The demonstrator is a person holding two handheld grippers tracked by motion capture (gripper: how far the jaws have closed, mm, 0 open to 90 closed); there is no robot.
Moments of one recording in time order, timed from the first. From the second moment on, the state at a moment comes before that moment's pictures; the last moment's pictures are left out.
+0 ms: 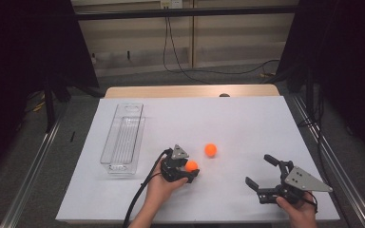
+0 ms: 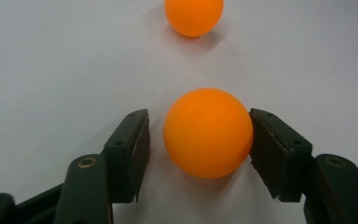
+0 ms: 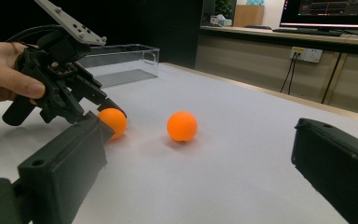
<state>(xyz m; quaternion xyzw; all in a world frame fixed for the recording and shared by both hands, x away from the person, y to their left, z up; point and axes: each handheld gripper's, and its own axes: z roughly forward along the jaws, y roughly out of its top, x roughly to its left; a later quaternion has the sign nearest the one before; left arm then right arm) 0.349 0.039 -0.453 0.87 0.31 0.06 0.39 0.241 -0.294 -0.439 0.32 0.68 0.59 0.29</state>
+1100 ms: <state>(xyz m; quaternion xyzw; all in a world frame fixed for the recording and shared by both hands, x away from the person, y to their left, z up) 0.350 0.035 -0.450 0.87 0.31 0.05 0.38 0.241 -0.294 -0.439 0.32 0.68 0.59 0.29</state>
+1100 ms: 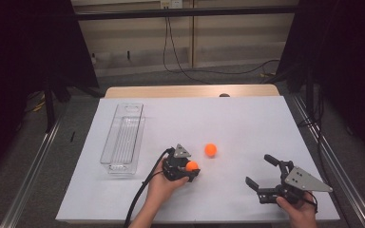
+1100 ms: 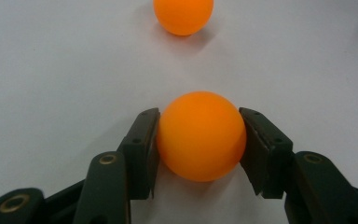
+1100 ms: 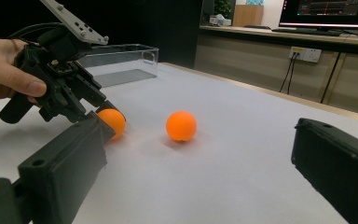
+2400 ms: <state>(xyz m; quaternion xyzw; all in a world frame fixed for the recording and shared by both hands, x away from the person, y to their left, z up) 0.354 0.038 -0.439 0.86 0.33 0.01 0.38 0.240 -0.294 -0.438 0.32 0.68 0.59 0.29</state>
